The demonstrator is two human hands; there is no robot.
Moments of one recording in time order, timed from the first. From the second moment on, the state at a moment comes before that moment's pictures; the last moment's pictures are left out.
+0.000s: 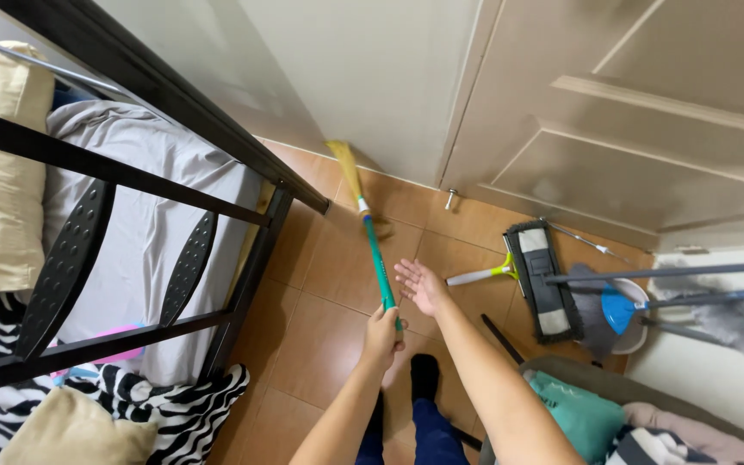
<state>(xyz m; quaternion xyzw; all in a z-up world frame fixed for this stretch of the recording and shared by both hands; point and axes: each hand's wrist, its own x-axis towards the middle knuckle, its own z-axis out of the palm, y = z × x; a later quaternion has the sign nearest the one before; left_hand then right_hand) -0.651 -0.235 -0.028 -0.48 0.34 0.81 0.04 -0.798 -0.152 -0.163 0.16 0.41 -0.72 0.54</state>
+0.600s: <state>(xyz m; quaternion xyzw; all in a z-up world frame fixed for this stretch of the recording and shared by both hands) -0.632 -0.213 -0.105 -0.25 -0.04 0.95 0.19 -0.677 -0.045 -0.157 0.27 0.46 -0.74 0.41</state>
